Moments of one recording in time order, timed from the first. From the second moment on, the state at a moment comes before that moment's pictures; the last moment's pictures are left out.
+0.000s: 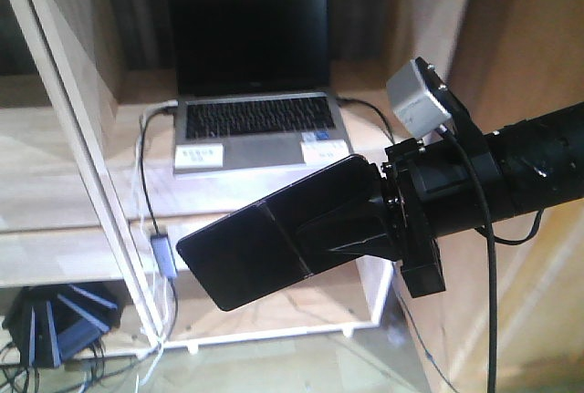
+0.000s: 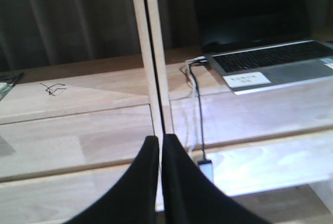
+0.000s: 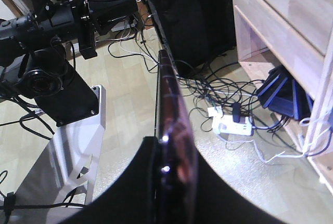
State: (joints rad) left arm 0.04 -0.02 0.03 -0.03 0.18 0.15; right arm 0.27 1.38 -1.03 1.16 1.21 -1.34
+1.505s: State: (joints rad) left arm 0.04 -0.02 0.03 -0.03 0.18 0.15; right arm 0.27 1.38 -1.03 1.16 1.20 -1.34
